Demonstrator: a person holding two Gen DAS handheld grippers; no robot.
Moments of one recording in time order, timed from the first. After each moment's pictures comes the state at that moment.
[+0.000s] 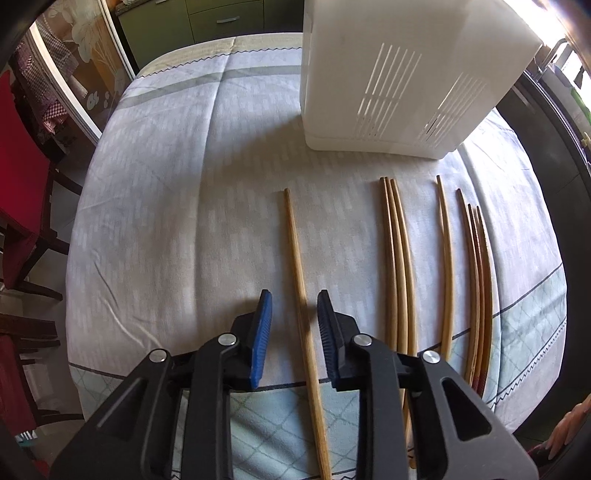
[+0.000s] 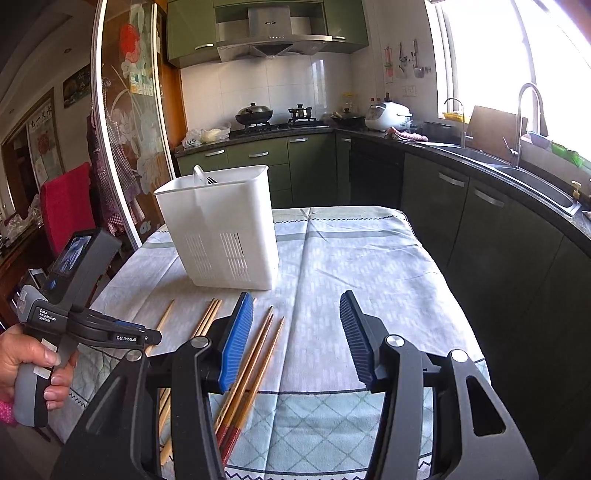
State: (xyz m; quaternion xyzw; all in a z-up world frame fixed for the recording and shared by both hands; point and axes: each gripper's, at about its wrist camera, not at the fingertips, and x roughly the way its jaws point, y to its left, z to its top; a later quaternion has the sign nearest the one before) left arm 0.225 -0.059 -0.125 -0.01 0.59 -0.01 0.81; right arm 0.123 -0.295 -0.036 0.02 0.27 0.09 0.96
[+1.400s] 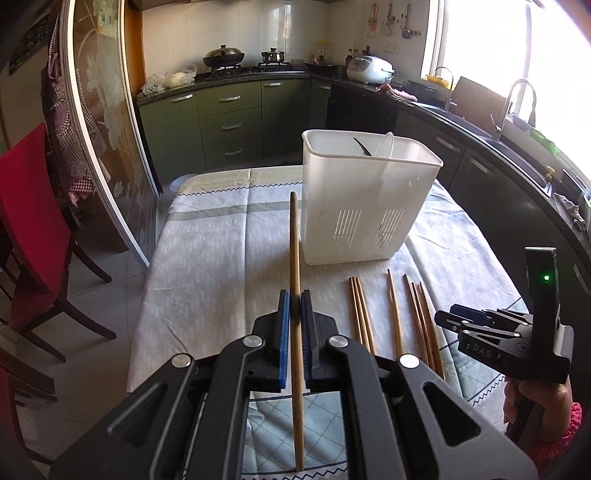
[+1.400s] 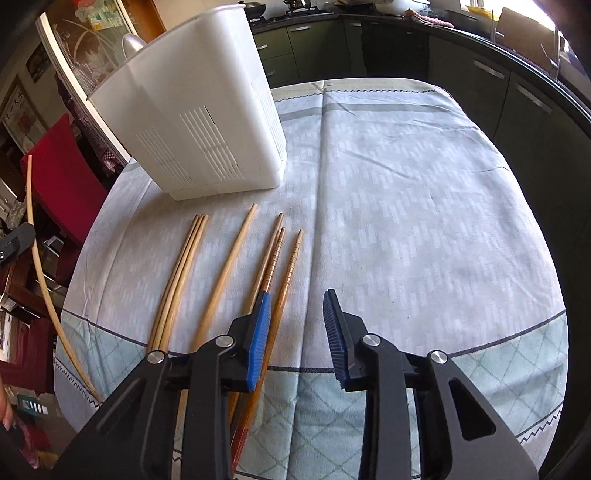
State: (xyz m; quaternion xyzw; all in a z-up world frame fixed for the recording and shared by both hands) left arm 0.155 -0.044 -0.015 0.00 0.39 -0.03 0.92; right arm 0.218 -0.268 -0.111 0.05 0.49 0.12 0.86
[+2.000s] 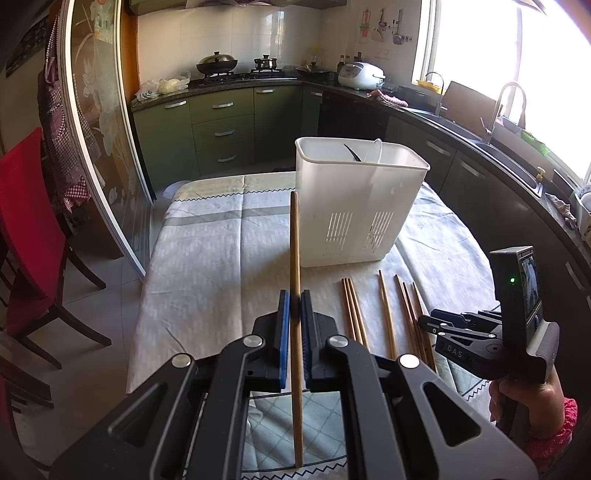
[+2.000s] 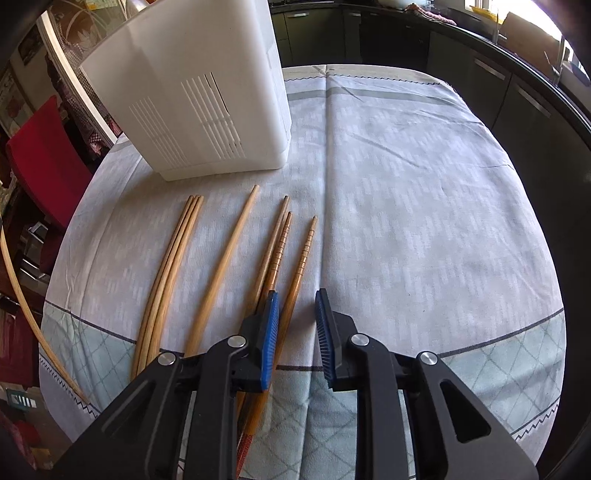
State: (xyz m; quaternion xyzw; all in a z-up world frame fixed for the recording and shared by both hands) left arm 0.146 -0.041 -0.013 0.00 0.38 -0.04 0.92; right arm 0.219 -0.247 -0.119 0.02 0.51 0.10 0.85
